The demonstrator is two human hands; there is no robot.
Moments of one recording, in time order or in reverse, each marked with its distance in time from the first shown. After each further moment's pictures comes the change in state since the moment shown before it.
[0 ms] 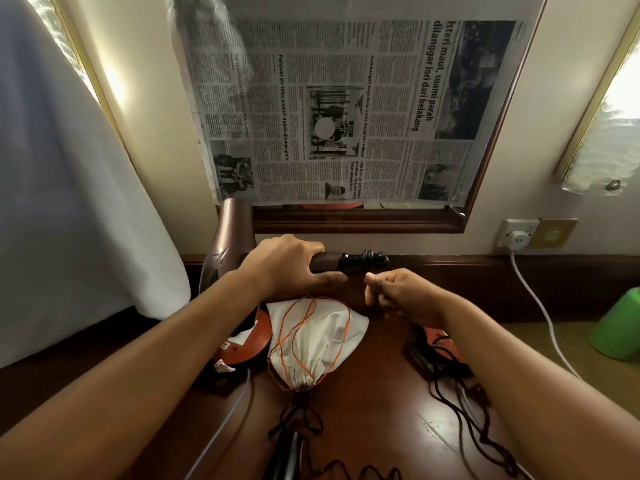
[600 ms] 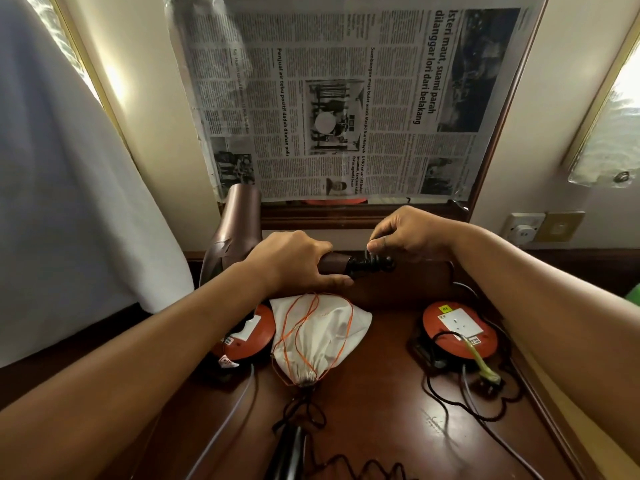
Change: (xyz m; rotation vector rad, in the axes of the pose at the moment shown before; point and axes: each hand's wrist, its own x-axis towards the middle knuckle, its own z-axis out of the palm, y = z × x) left_hand 0.004 0.013 -0.008 0.198 -0.083 0.067; right_hand 0.014 -0.073 -0.041 -0.443 0.006 -0.118
